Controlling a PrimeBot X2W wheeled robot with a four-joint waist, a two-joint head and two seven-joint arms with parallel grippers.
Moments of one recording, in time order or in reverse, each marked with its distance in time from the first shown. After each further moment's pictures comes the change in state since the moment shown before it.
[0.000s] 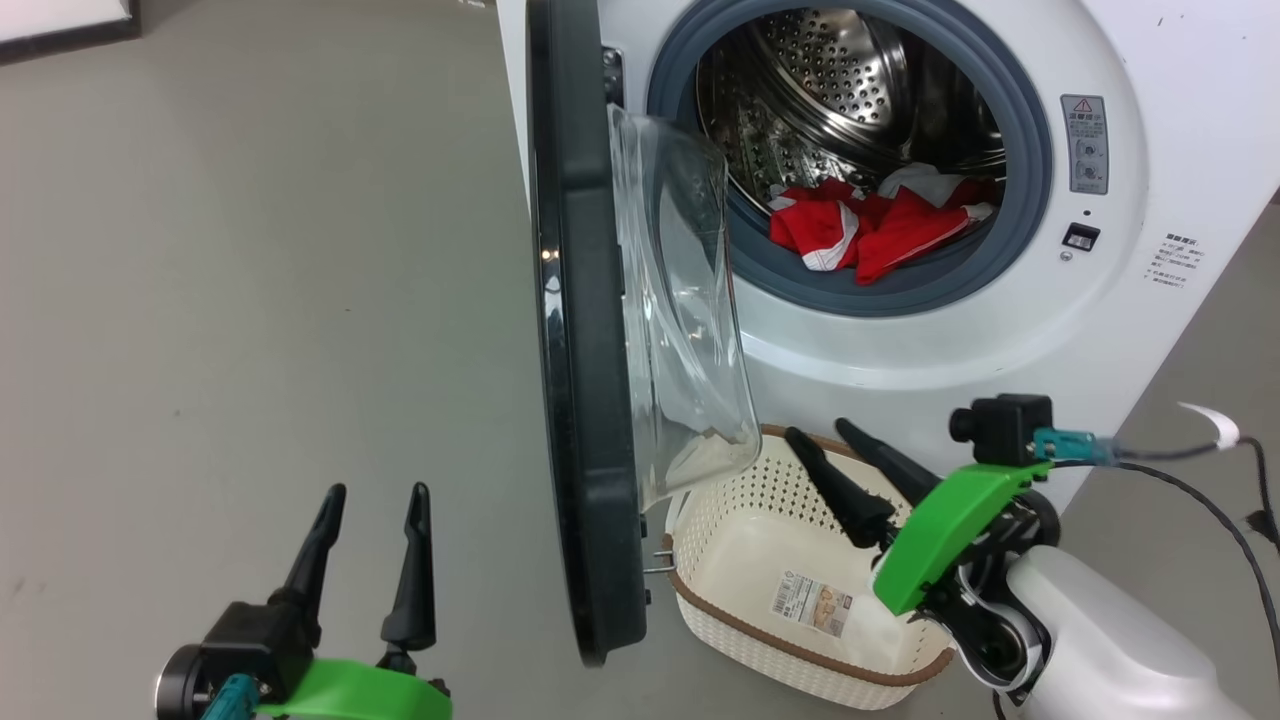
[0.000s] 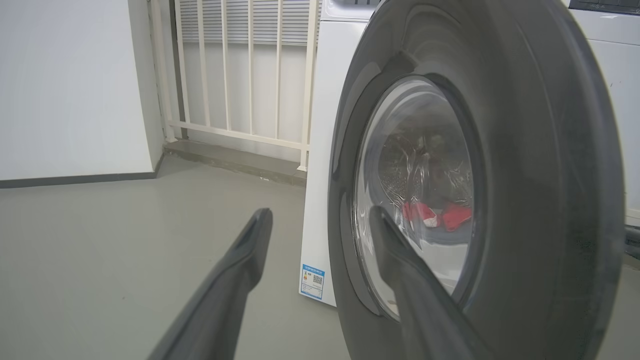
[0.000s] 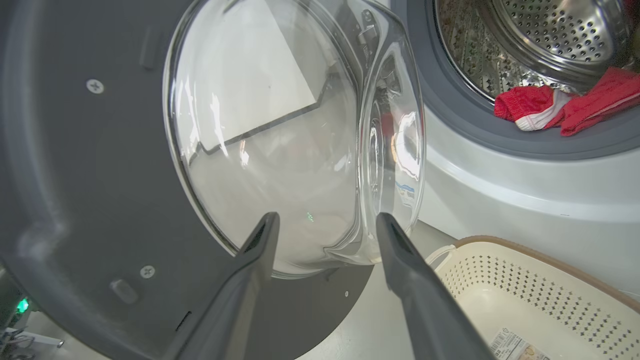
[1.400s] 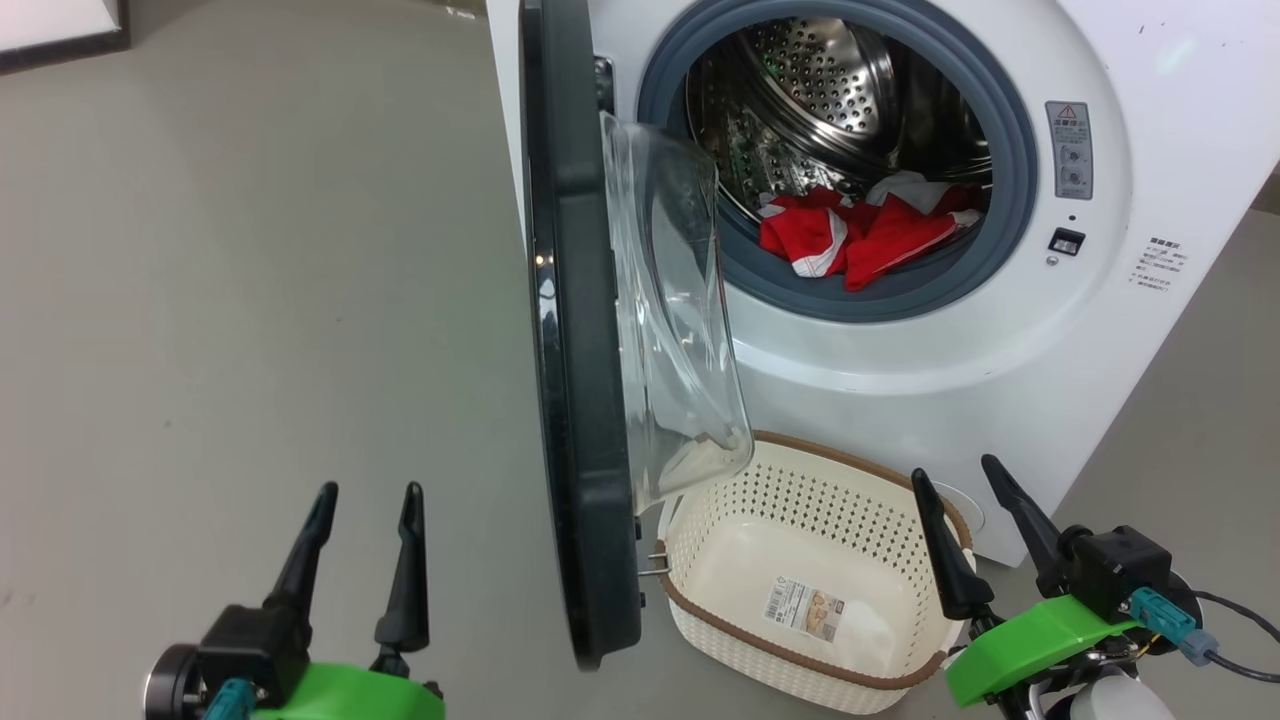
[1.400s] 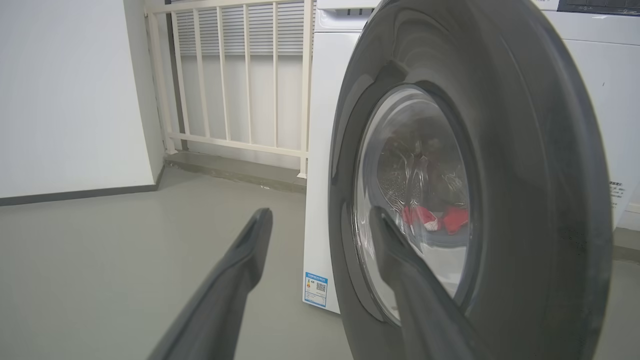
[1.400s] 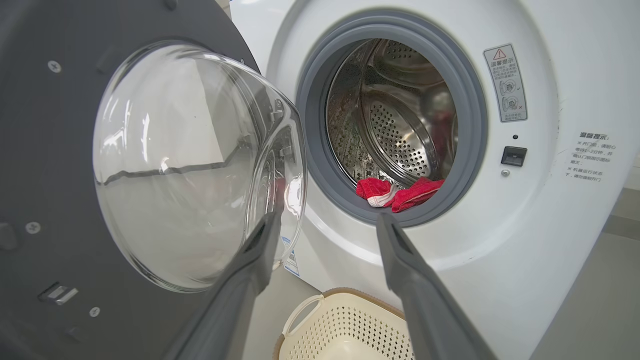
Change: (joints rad) left arm 0.007 0.000 0.018 -0.016 0.043 -0.009 0.000; right arm 0.388 0.205 -0.592 -0.175 -0.838 0.000 -0.211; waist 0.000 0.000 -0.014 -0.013
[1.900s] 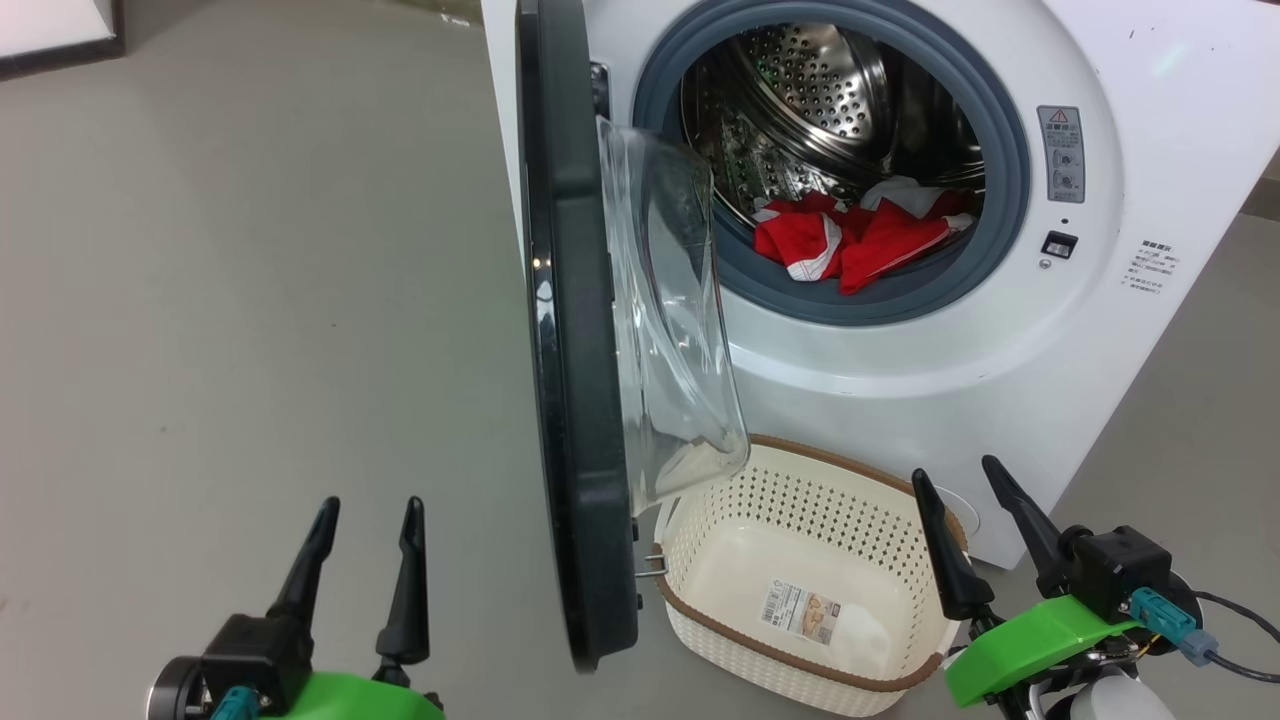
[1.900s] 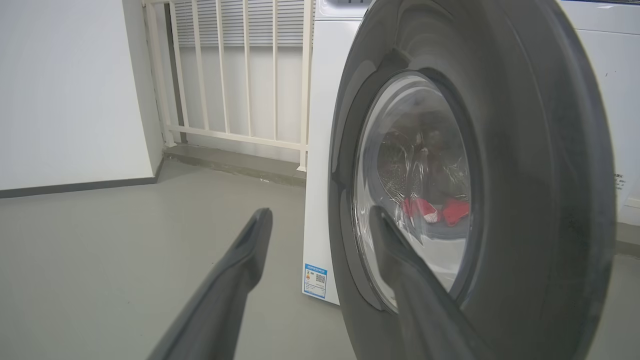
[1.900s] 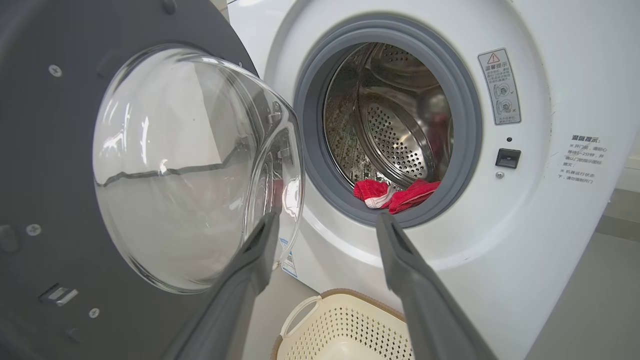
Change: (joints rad) left arm 0.013 0.000 0.001 0.016 0.000 0.000 0.000; right arm 0.001 0.001 -0.001 0.000 0.001 0.000 0.000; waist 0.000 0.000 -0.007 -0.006
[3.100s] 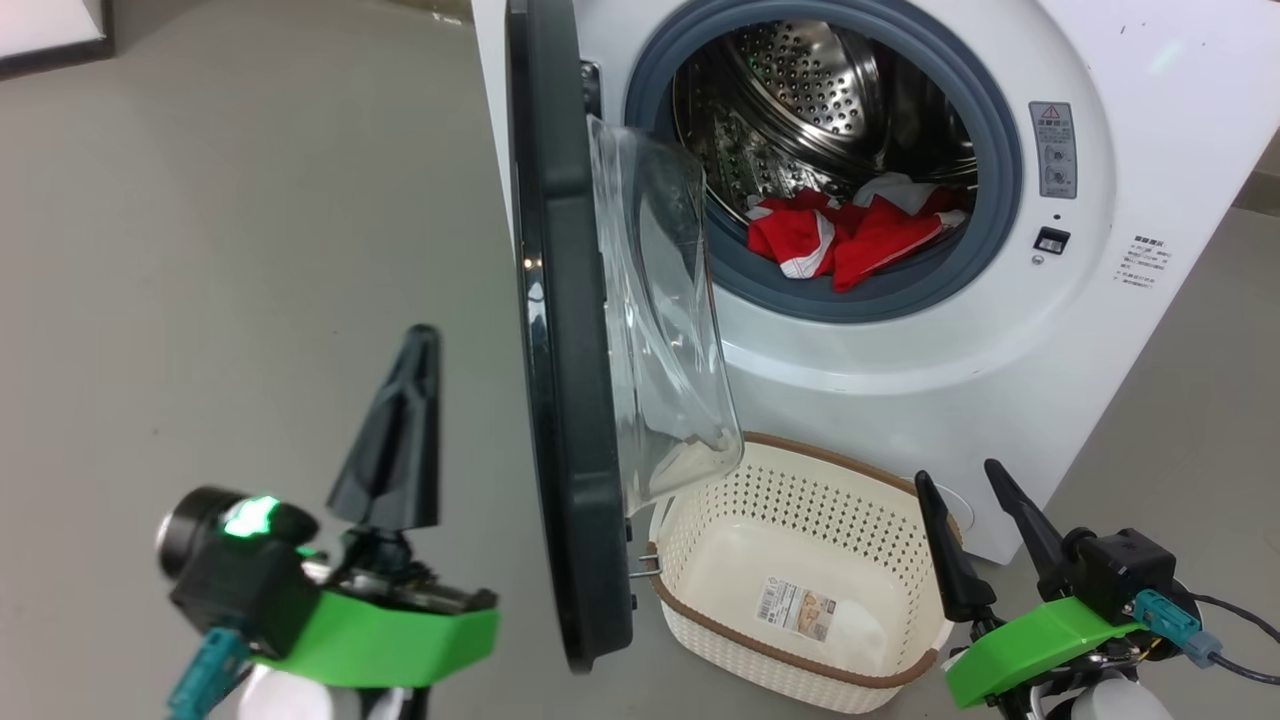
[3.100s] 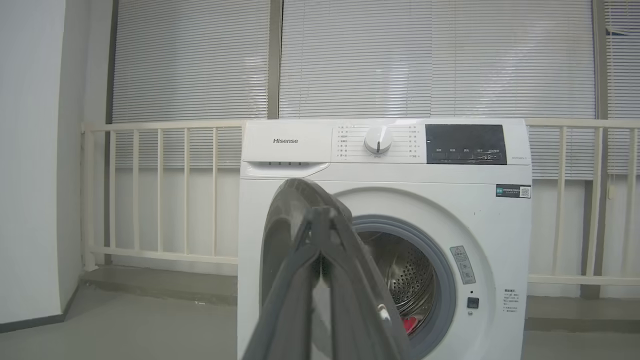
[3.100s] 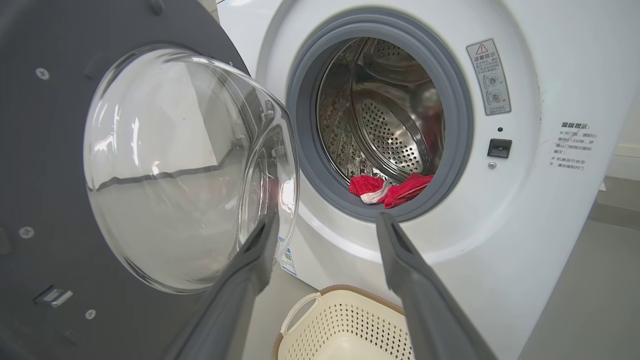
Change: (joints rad) left arm -0.137 0.002 -0.080 -0.262 -0.030 -0.031 0.000; right arm 0.003 0.001 -0.001 0.004 0.021 0.000 0.000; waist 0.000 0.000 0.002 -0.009
